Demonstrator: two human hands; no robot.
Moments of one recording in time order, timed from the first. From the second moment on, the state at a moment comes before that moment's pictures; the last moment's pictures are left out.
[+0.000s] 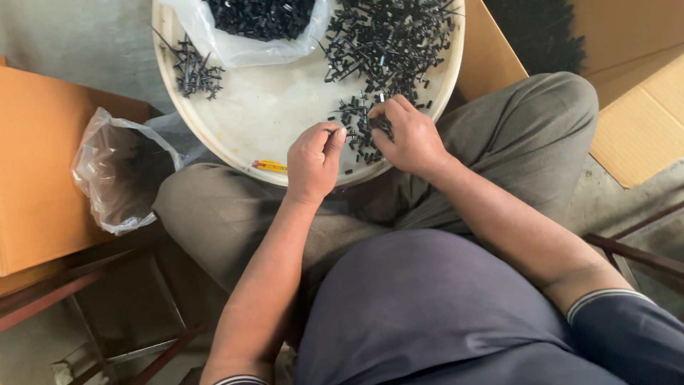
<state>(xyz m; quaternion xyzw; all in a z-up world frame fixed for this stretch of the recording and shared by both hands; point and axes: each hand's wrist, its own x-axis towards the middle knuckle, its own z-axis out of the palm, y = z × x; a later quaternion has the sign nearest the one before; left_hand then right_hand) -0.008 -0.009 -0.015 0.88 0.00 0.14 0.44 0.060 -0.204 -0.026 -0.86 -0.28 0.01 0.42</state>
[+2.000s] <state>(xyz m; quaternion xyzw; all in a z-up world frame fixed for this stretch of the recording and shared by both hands) -0.010 -0.010 -0.014 0.94 0.02 0.16 0.31 0.056 -0.198 -0.032 -0.82 -0.26 0.11 0.51</state>
